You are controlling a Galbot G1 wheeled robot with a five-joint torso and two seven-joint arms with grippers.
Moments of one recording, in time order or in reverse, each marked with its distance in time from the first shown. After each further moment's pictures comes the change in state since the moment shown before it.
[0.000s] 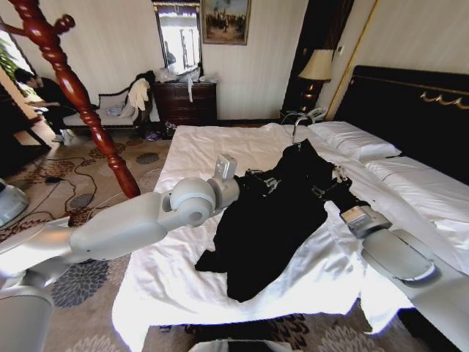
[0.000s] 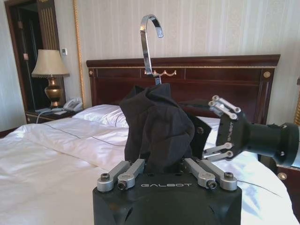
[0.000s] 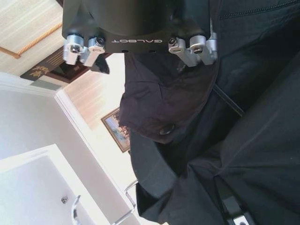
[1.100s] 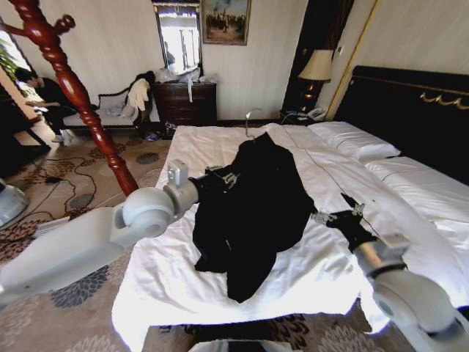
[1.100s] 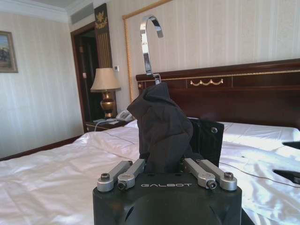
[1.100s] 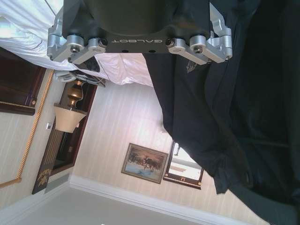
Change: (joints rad) left arm 0.192 0.315 -0.202 -0.142 0.075 -0.065 0.014; right arm -0.369 0.433 0.188 0.107 0.380 0.209 -0.008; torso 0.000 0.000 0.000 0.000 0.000
